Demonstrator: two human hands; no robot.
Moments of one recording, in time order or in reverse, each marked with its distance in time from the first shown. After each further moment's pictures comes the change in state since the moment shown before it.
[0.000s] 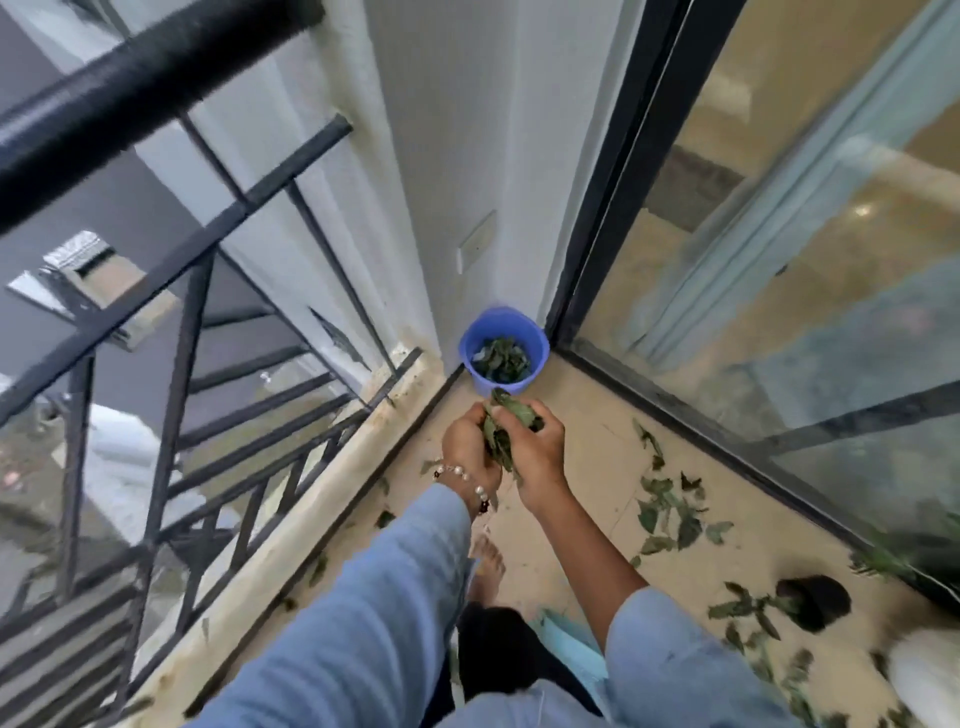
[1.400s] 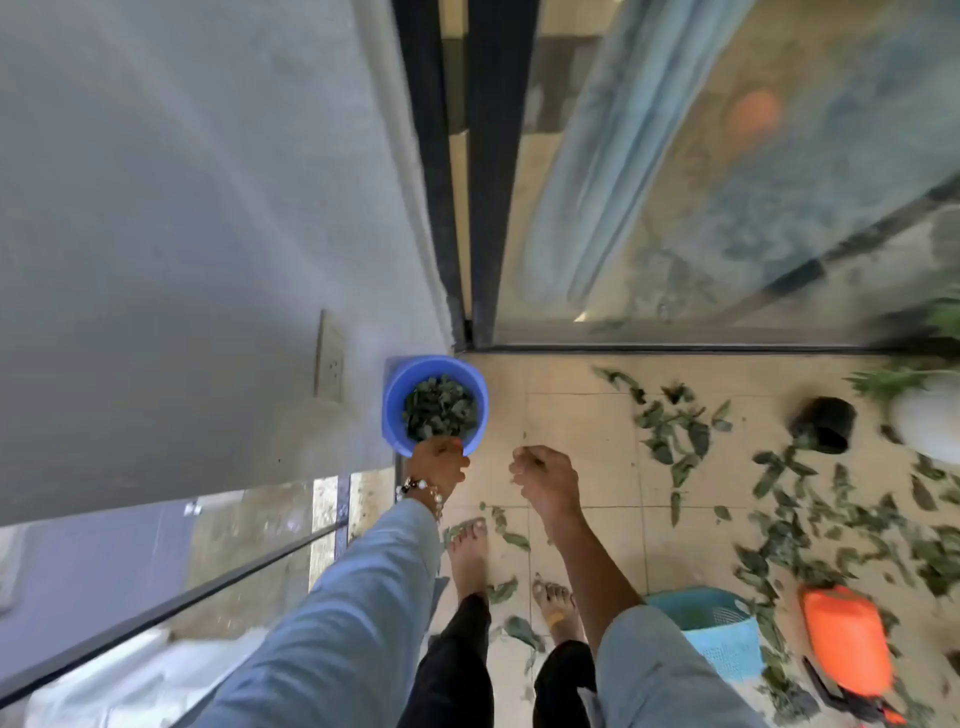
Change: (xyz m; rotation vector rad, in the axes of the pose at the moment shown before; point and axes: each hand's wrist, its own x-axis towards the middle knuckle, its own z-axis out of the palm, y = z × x) left_hand 0.260 0.102 0.123 1.354 -0.194 -0.055; right_hand 0.229 0.017 0.016 -0.058 0.458 0.303
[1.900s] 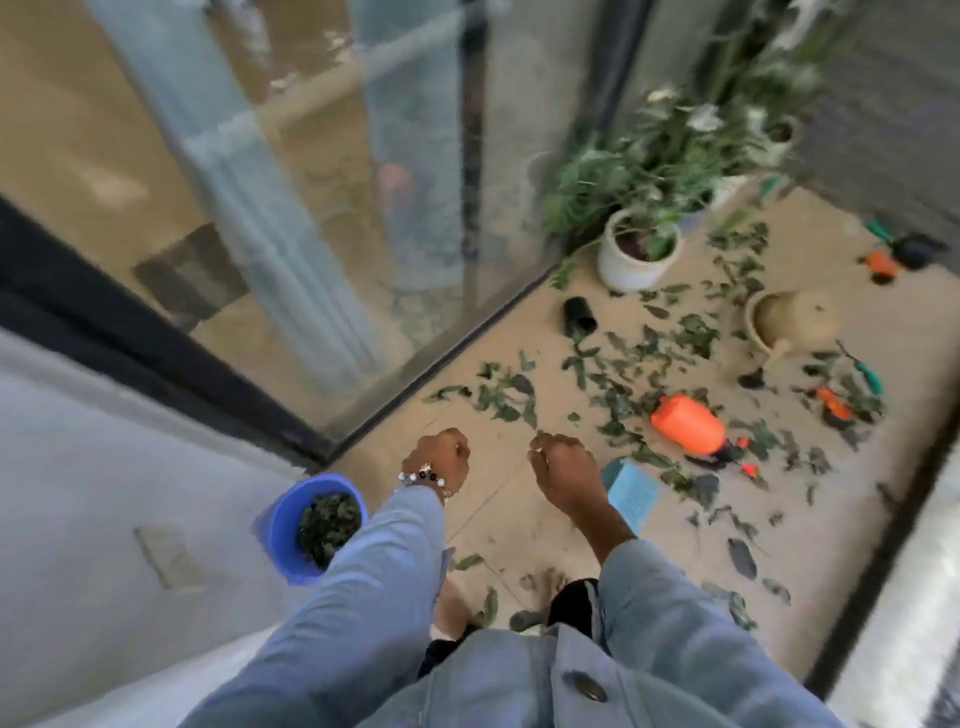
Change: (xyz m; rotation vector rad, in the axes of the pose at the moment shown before) left_hand -0.176 0.023 0.156 1.320 -0.322 0.821; right_hand -0.167 0.083 -0.211 -0.511 0.565 -0.192
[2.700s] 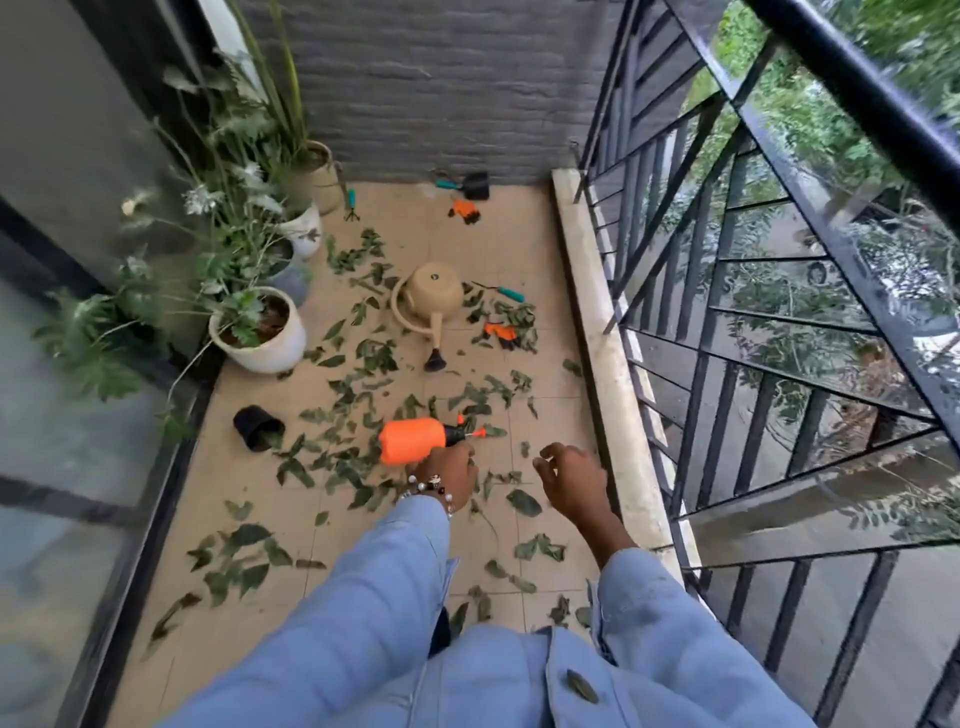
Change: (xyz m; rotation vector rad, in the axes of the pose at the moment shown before) left_hand -0.075 0.462 0.329 0.679 -0.343 0.779; right_hand -0.200 0.462 -0.160 0.256 0.398 0.854
